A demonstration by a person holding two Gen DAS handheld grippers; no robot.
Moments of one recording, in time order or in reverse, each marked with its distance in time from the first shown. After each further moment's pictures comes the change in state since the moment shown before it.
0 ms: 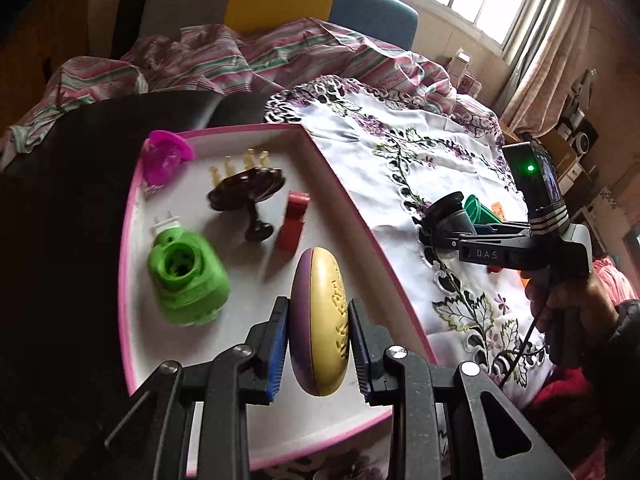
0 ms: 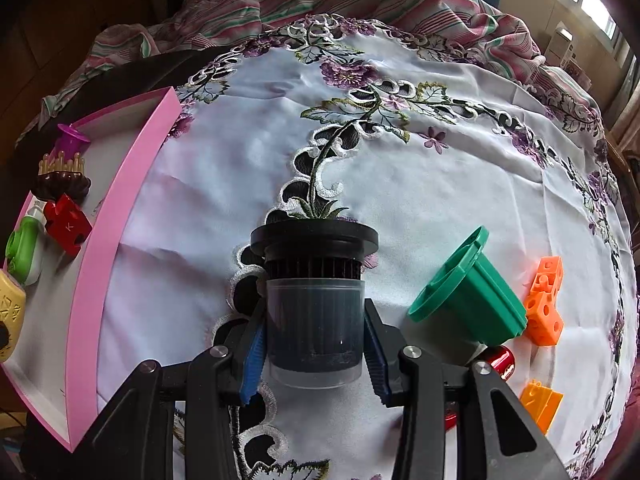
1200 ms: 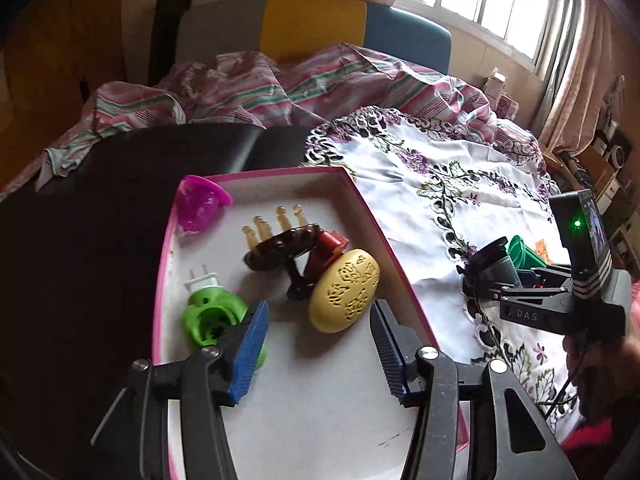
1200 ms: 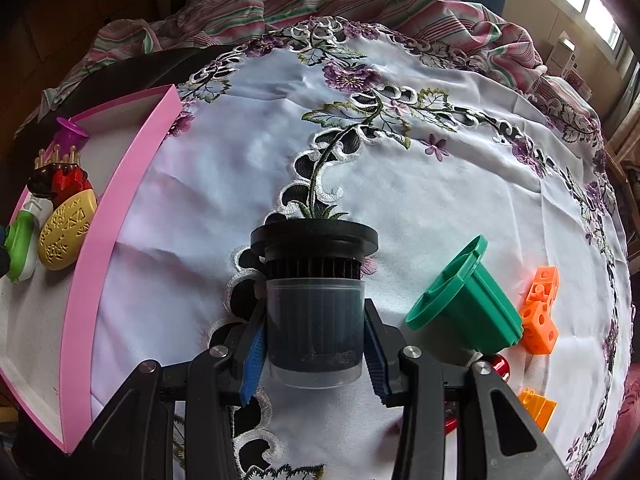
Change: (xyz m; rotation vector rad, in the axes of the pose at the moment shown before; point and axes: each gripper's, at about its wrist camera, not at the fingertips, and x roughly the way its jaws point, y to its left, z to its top) left arm -0.005 0.004 0.024 -0.018 -0.111 0.187; right arm 0.000 0.005 0.001 -0.028 -0.009 -0.026
